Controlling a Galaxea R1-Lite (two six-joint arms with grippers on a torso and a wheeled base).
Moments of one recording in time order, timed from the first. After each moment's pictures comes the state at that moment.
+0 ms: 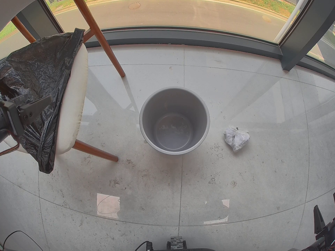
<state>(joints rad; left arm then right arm) -0.08 1.09 -0.79 -0.28 -0.21 0.00 0.00 0.02 -0.02 0.00 -0.02 0.01</state>
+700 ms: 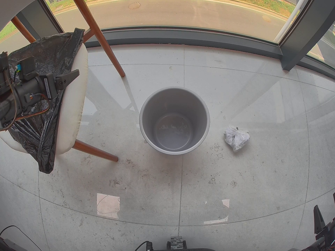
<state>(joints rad) -0.07 1.46 -1.01 -0.45 -0.16 0.01 0.00 0.02 -0.02 0.00 -0.02 0.01</state>
